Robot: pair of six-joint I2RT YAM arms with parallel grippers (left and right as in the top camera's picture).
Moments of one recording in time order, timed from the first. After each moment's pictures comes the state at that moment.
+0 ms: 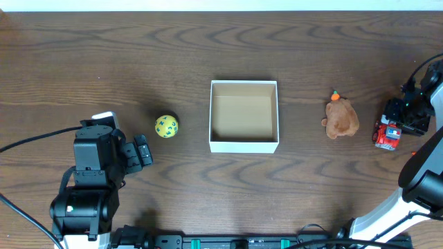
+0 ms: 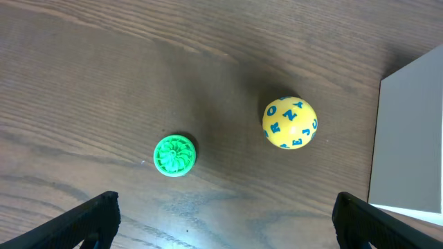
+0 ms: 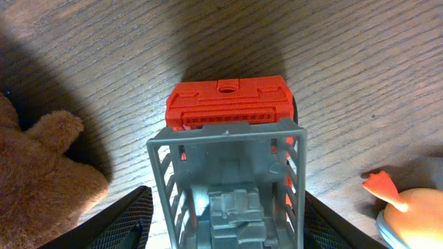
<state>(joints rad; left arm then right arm) -0.02 0.78 0.88 -0.96 -0.12 -0.23 -0.50 1.97 1.48 -1.05 -0.01 -0.09</state>
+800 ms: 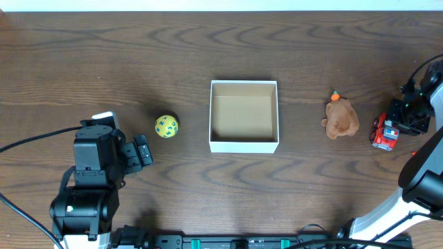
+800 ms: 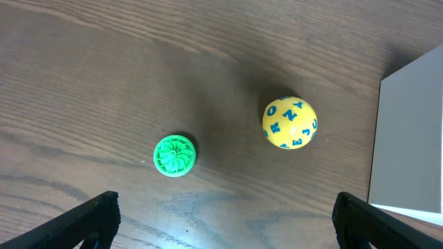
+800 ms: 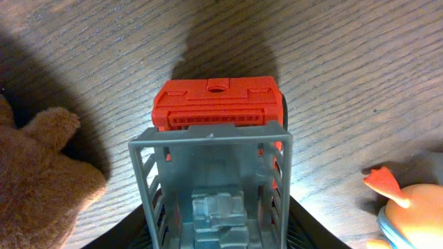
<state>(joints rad) -0.02 0.78 0.88 -0.96 -0.12 -0.23 -0.50 1.97 1.48 -1.06 -0.01 -0.08</state>
